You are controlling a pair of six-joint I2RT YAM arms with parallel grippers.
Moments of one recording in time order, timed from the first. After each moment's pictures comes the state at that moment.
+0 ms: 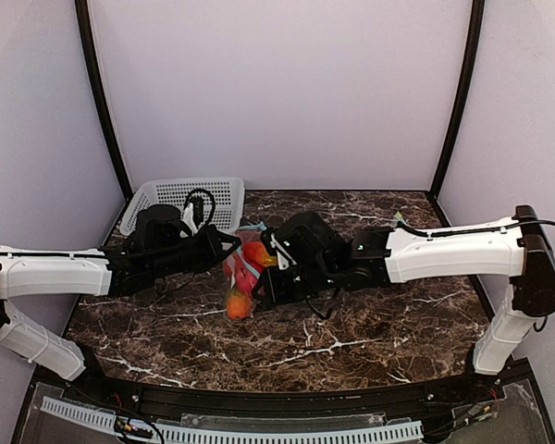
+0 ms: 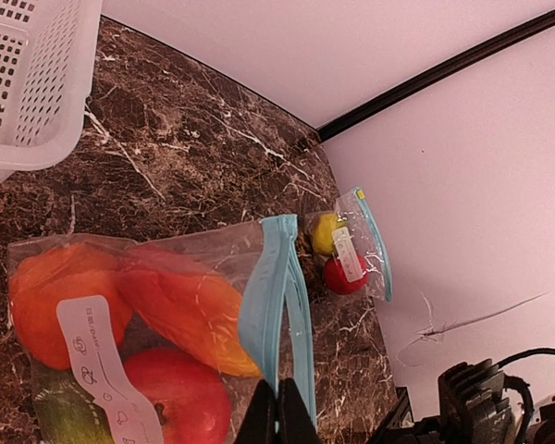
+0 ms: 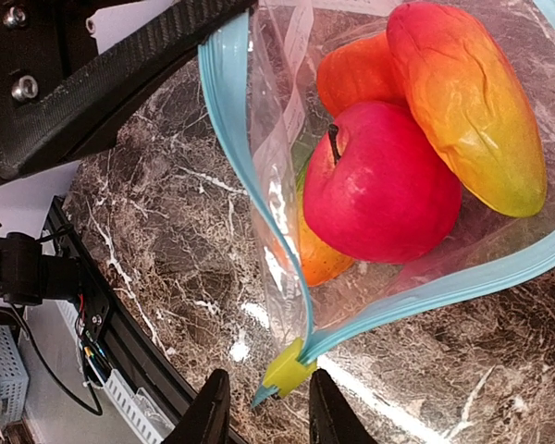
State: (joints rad) left arm -0.78 1.31 0.73 0.25 0.02 -0.95; right arm 1.17 1.70 1.29 -0.35 0.00 0.73
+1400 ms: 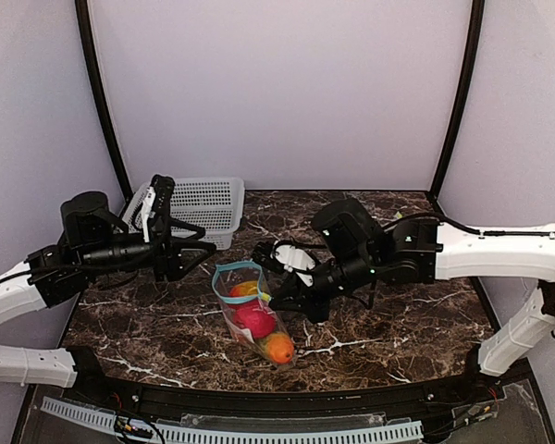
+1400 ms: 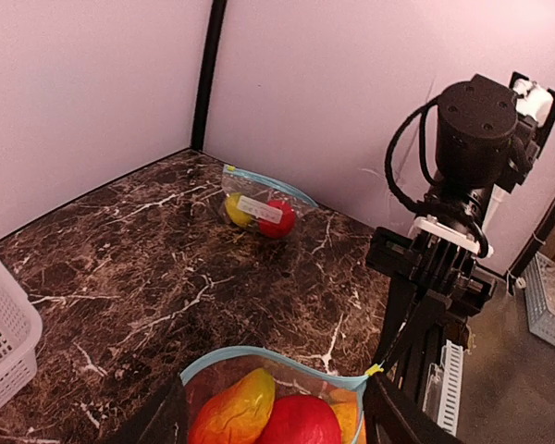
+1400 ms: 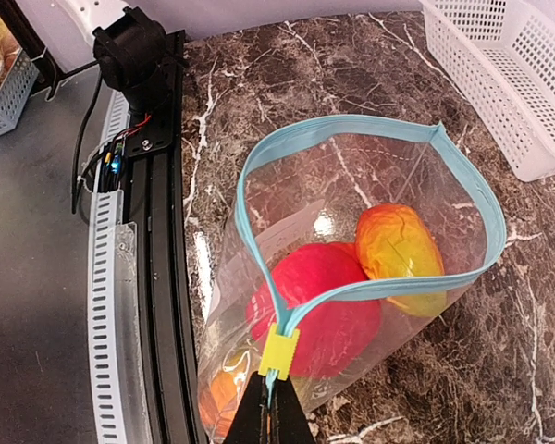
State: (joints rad) left arm -0.78 0.82 0.73 -0.09 0.28 -0.21; right arm 1.17 1.49 1.21 -0.43 -0.26 -0.08
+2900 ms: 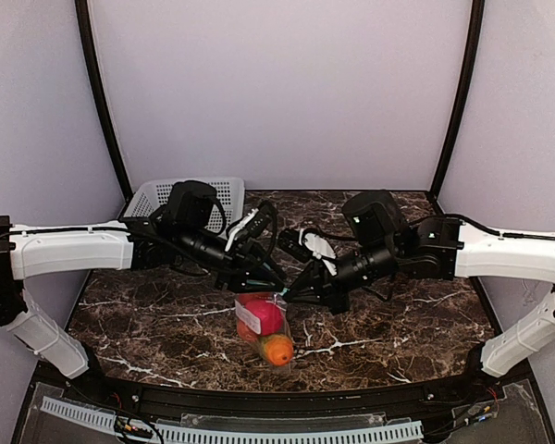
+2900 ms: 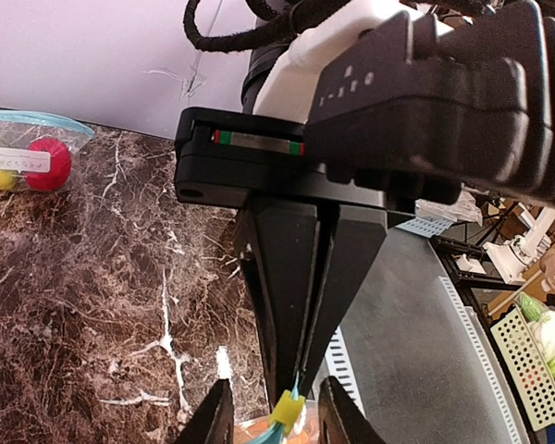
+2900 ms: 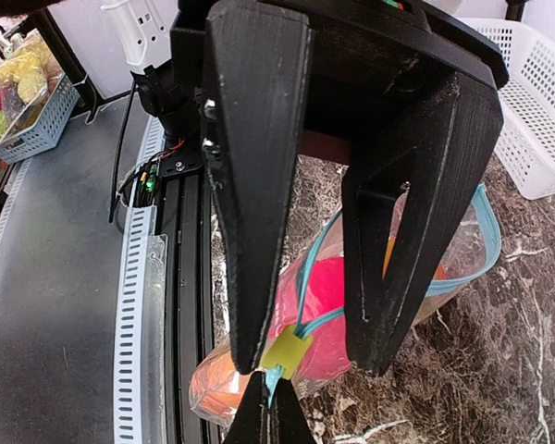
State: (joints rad) left arm -0.85 1.48 1.04 -0.04 0.95 -0.03; right arm 1.06 1.36 1.09 -0.35 -0.45 -0.10
